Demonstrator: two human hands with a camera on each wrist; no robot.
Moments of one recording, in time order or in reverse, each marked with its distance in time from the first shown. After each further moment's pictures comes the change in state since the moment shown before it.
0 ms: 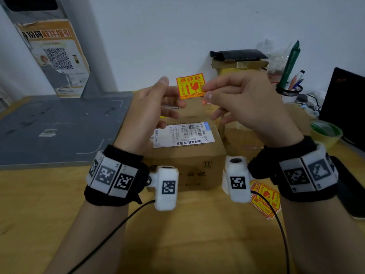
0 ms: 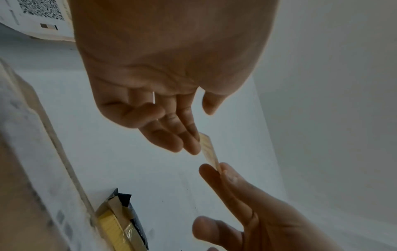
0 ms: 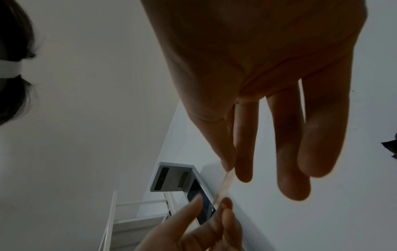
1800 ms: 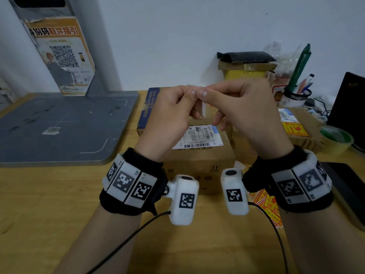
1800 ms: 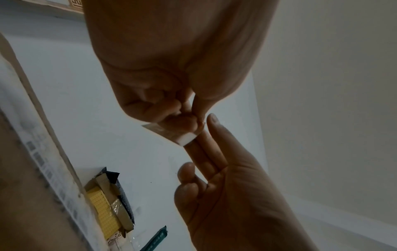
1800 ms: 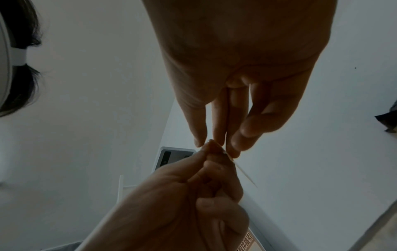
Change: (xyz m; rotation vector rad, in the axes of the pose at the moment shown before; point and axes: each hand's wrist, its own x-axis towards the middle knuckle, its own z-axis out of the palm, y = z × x) left_hand -0.008 -0.002 0.016 0.095 -0.101 0.256; right_hand 0.000 0.000 0.028 0.113 0.085 -0.150
